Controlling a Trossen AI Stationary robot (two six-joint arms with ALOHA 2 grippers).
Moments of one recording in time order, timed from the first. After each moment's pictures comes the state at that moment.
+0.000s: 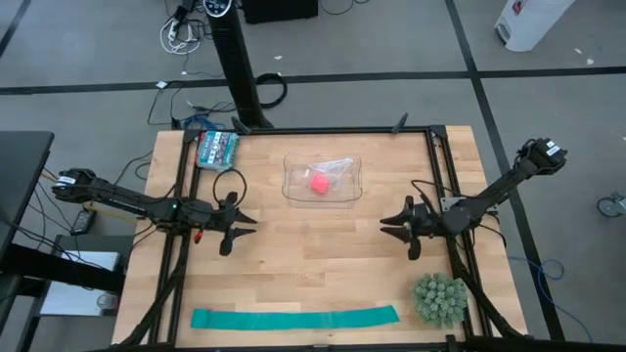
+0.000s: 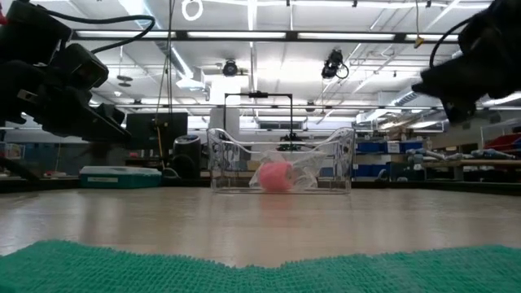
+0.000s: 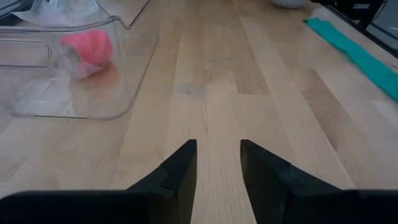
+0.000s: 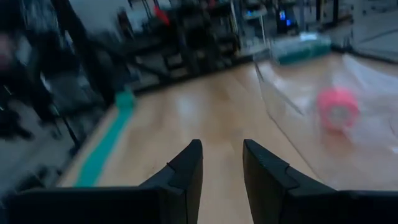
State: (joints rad) left arm -0.18 0.63 0.01 0.24 -0.14 -0.11; right arm 0.57 0.75 0.01 0.63 0.64 0.36
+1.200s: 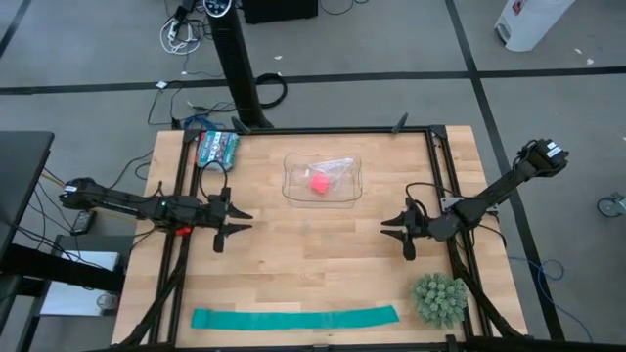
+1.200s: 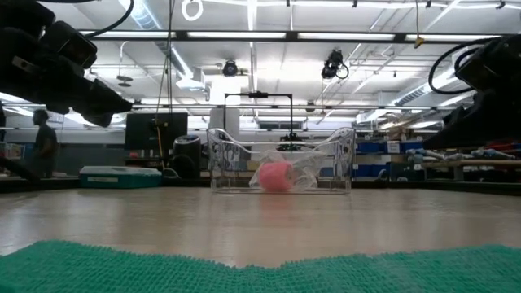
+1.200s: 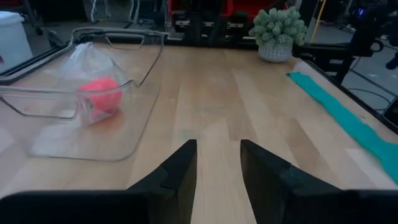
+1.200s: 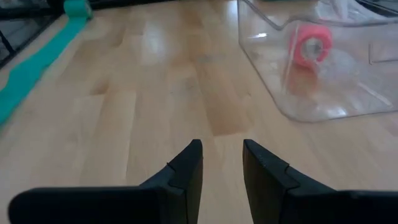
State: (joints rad) left arm -0.18 0.30 0.01 0.09 -0.14 -0.11; right arm 0.54 0.81 0.01 0.34 0.63 0.36
